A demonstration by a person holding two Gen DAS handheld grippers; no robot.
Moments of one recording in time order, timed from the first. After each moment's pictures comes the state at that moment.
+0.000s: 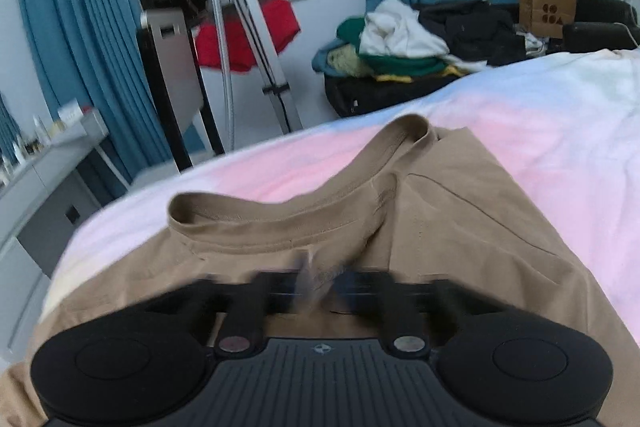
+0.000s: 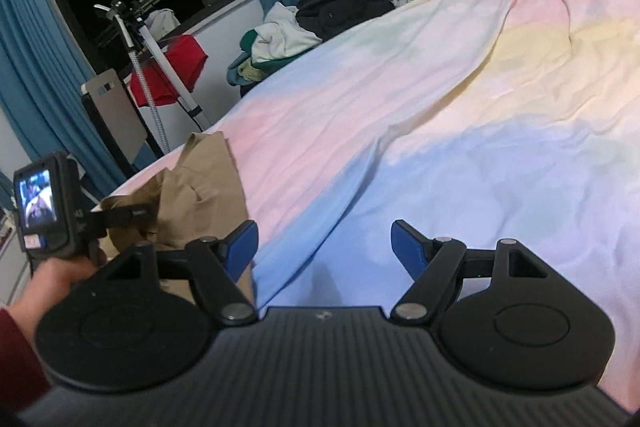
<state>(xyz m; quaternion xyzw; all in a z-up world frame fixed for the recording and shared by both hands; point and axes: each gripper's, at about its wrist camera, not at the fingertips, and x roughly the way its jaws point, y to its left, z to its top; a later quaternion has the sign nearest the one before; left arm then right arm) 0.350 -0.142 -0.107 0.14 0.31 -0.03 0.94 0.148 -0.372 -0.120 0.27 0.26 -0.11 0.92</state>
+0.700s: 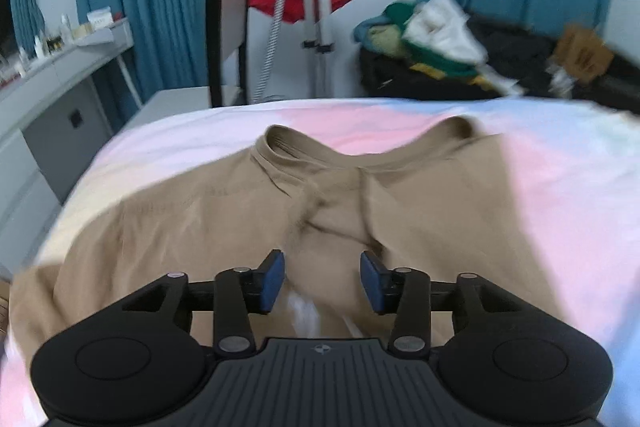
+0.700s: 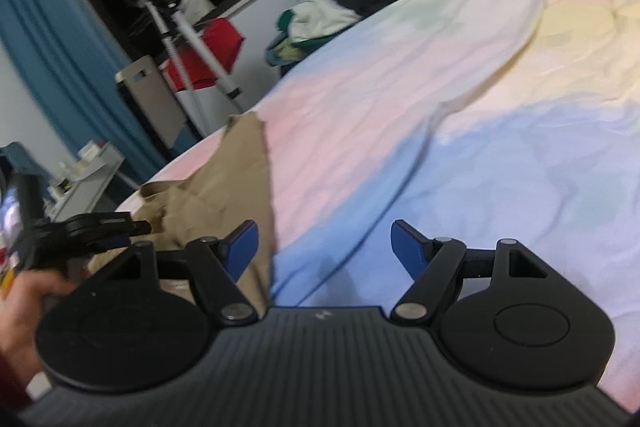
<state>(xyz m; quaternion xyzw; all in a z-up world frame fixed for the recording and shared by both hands) 0.274 -0.051 -0.052 0.01 0.36 -0.03 0.93 0.157 -0.365 -0.115 0.30 0.27 -0.01 0.92</state>
